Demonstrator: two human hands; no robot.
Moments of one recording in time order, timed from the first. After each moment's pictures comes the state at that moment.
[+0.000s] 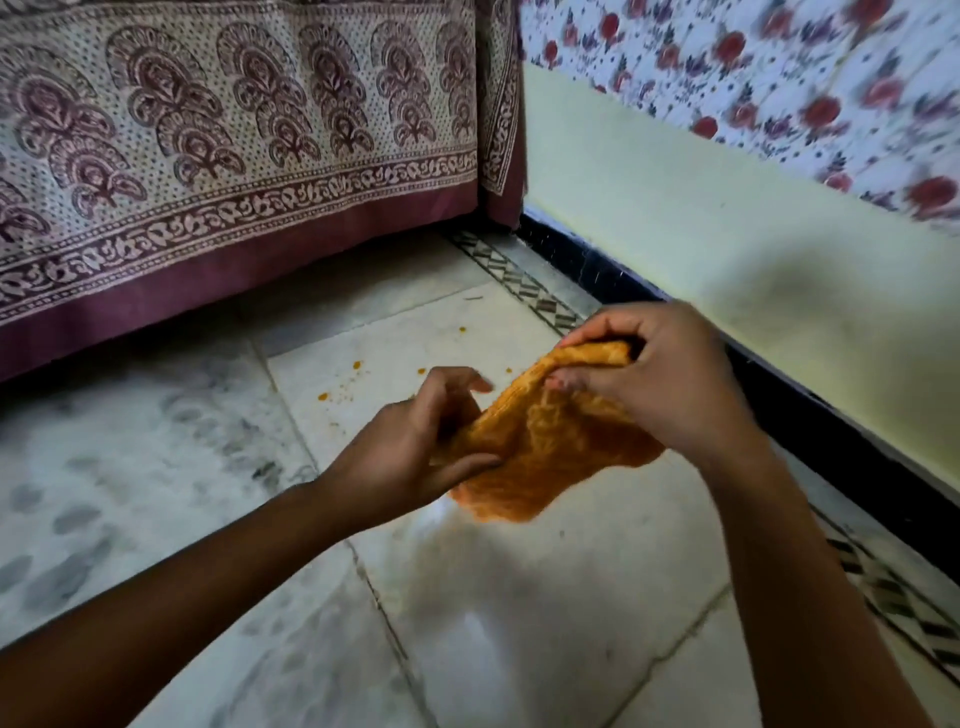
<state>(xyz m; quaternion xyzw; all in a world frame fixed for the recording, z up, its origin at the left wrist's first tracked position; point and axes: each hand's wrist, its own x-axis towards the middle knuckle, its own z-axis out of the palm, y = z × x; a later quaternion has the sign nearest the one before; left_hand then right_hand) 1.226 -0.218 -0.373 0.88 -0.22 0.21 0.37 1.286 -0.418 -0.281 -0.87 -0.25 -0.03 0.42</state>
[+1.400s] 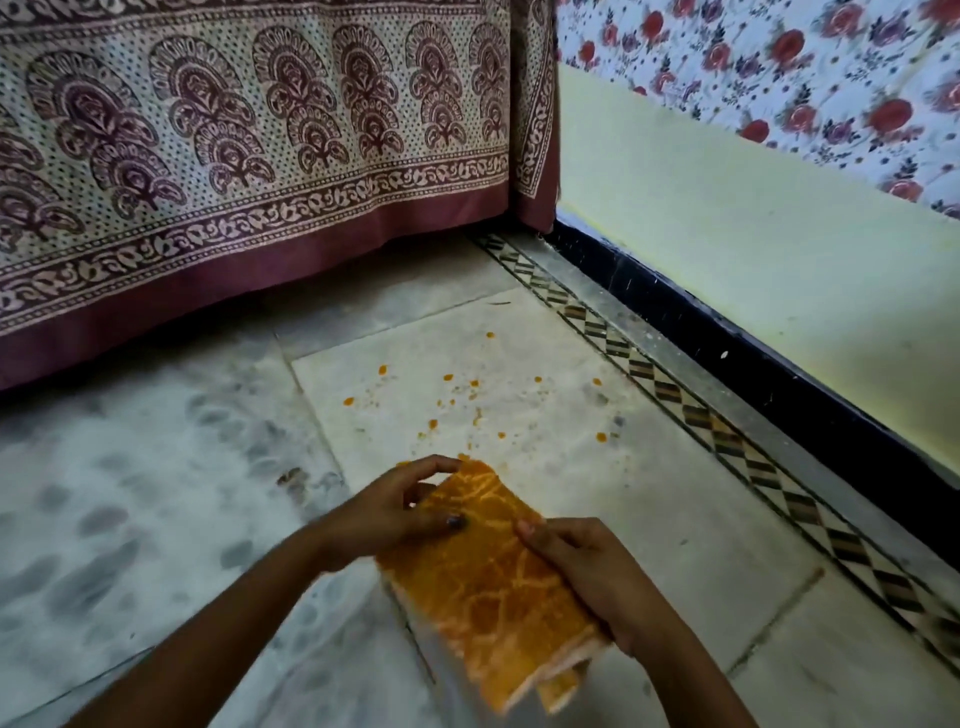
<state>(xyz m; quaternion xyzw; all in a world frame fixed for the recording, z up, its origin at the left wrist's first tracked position) 1.217 -0.175 -0.440 0.75 0.05 -0.17 0.63 1.245 -0.393 -0.421 -0.77 -0.05 0.32 0.55</state>
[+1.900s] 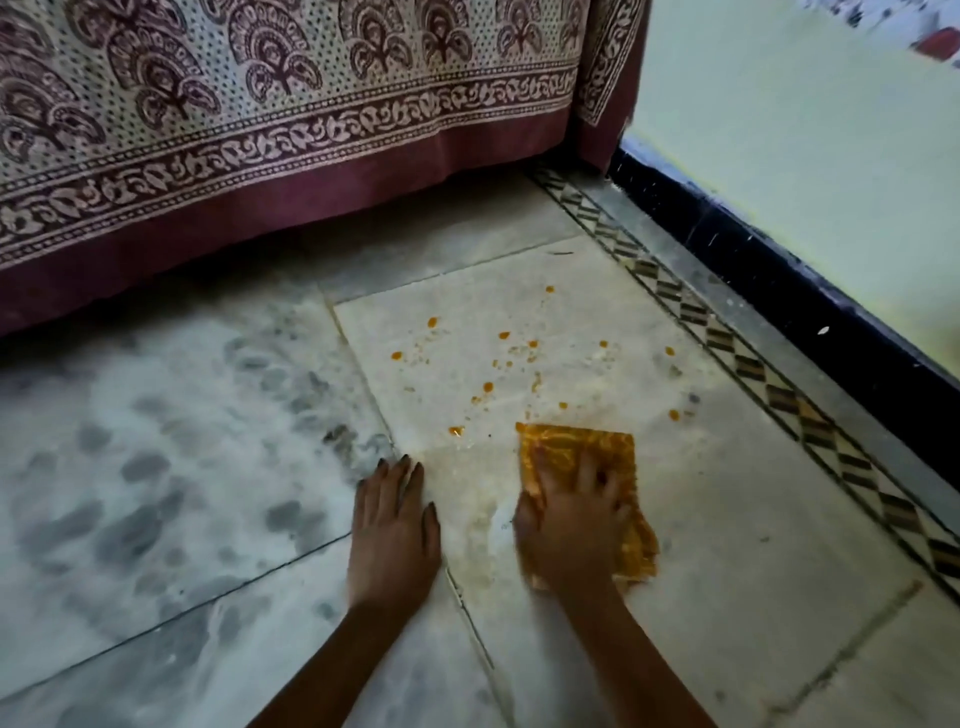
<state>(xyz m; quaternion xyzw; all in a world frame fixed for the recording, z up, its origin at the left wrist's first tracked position) 1.179 -0.162 -0.573 0.95 0.22 0.11 0.19 1.269 -0.314 -0.534 -0.99 -0.14 0.07 0.04</state>
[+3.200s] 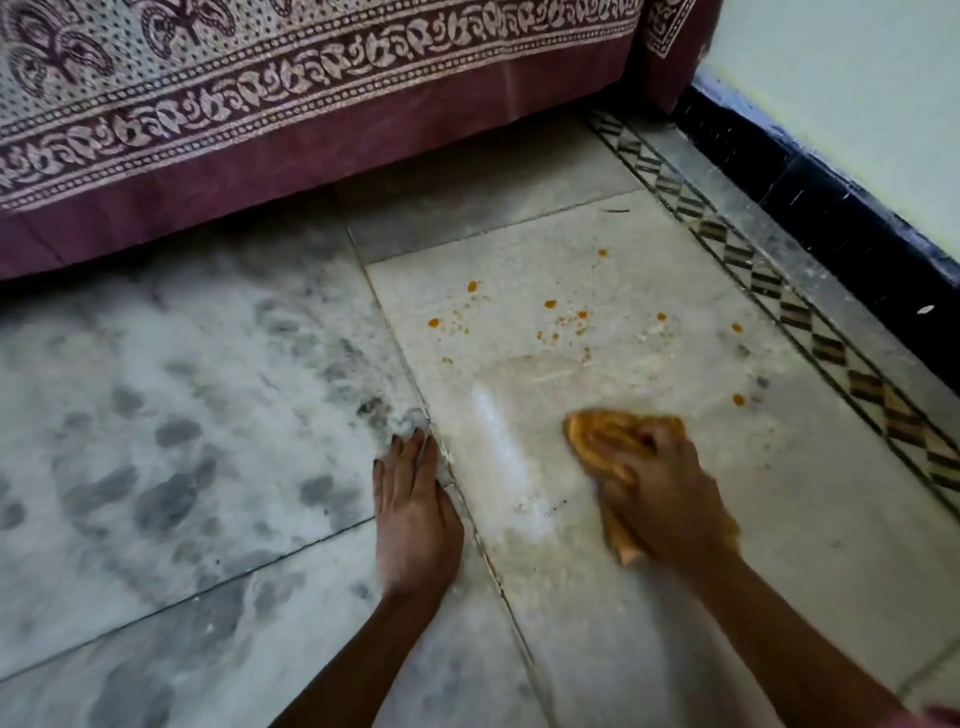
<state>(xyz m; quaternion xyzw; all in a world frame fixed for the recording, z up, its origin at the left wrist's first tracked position) 1.181 -0.159 -0.575 0.90 0.31 0.17 0.27 1.314 -0.350 -0.534 -0.96 -0.25 0.02 0.10</state>
